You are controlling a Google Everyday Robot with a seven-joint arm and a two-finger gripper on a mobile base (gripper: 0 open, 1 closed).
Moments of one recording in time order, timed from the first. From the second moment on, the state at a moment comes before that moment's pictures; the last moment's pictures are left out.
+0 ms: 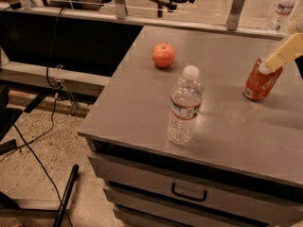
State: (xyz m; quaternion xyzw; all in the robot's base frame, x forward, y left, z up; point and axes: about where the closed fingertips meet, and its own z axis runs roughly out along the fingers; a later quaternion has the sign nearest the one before) arm 0.598 -0.320 0.954 -0.43 0.85 0.06 0.30
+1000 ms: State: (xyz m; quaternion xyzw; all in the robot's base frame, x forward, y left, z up) arm 0.600 -0.333 0.914 -0.42 0.85 0.10 0.31
